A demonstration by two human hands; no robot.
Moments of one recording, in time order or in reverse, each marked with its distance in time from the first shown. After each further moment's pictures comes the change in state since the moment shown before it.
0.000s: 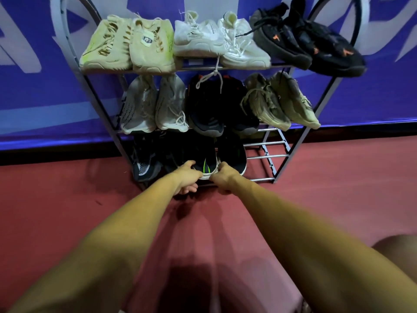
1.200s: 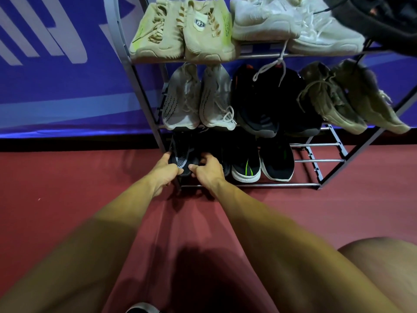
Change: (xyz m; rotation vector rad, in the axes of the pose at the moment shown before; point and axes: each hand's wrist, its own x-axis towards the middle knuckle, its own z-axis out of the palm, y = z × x) left_hand 0.019 -0.087 -0.122 -0.245 0.295 0.054; right_hand 0.024 -0.094 0.121 0.429 0.000 -0.263
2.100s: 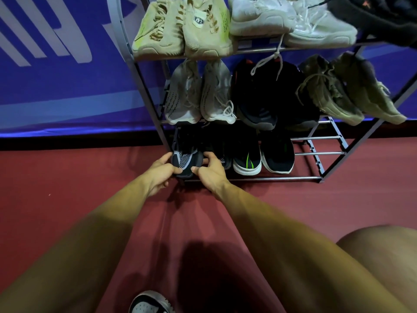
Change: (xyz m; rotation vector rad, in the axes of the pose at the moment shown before) left_hand -0.020 -0.007 -0.015 -0.082 -0.041 -0.115; right_hand -0.018 0.012 -0.002 0.129 -0.045 0.004
